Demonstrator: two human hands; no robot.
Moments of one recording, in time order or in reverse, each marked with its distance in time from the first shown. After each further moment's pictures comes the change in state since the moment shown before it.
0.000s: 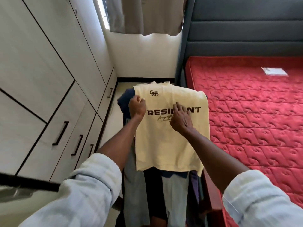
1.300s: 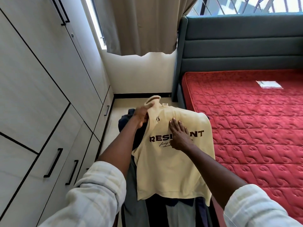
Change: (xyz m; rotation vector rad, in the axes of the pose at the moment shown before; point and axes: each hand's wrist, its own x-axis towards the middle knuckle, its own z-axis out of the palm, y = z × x) left_hand 0.114 0.033 0.031 -0.511 -0.522 -0.385; right_hand 0.064 0.004 0.009 -0.050 -0.222 -0.038
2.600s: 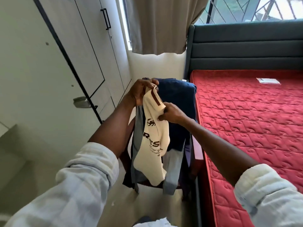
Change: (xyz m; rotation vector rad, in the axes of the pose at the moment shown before) left_hand -0.467 -0.064 0.042 -0.036 -0.499 0.246; right_hand -0.378 -0.042 -0.031 0.528 0.062 -0.399
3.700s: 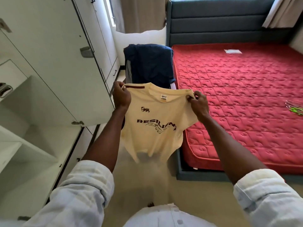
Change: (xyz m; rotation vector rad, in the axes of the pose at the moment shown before) left_hand -0.345 -0.193 0.162 0.828 1.068 0.363; right_hand -0.441 -0.019 0.069 0.257 0.722 0.327
